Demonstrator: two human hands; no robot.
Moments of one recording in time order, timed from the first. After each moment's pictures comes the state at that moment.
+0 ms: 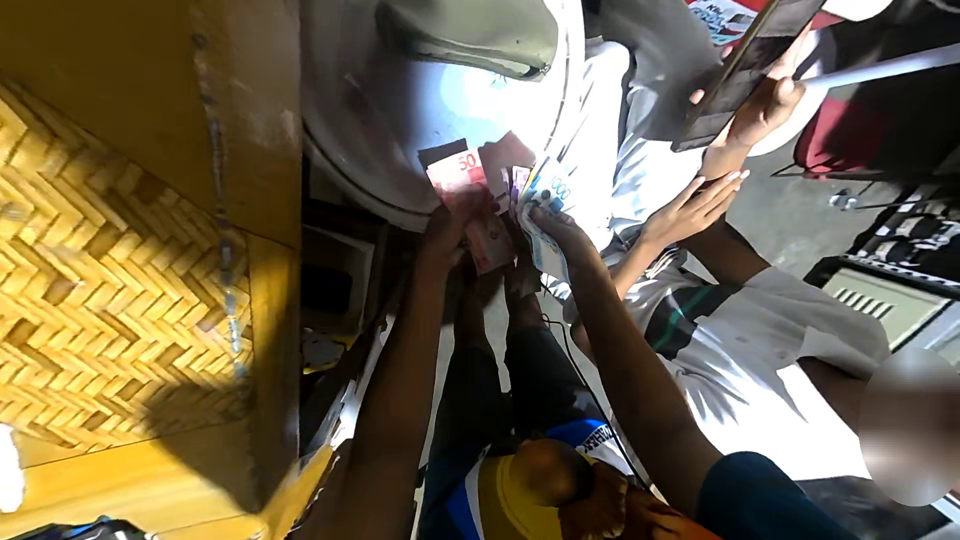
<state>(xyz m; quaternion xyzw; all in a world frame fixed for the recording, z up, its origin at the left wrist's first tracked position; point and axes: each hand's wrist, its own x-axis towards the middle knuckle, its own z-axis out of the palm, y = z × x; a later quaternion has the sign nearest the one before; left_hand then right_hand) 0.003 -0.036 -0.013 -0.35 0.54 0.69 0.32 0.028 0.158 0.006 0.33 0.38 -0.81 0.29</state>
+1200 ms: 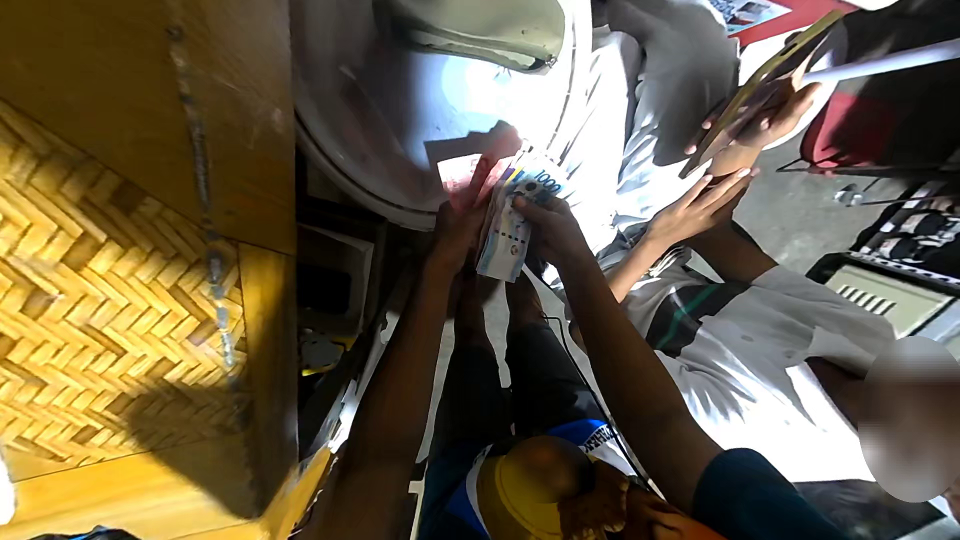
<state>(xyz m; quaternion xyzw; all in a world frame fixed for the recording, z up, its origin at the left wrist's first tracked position) 0.000 -0.025 0.003 -0.31 0.65 0.62 0.31 0.015 0.135 -0.021 0.32 0.44 -0.80 0.25</state>
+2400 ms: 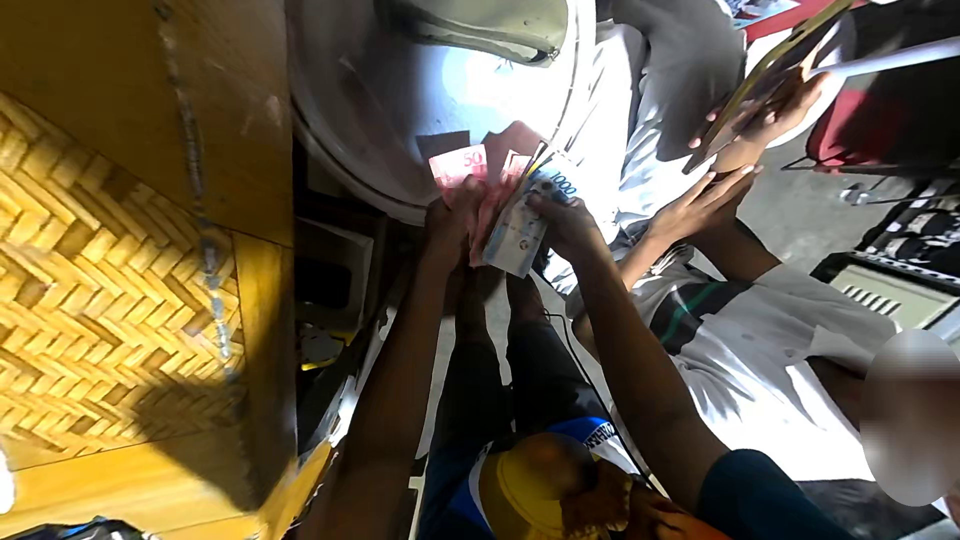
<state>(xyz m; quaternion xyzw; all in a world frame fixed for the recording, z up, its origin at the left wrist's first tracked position) 0.005 -0.036 -0.007 -0.33 0.65 0.61 0.29 0.016 0.155 -0.025 0.38 0.42 -0.79 0.25</state>
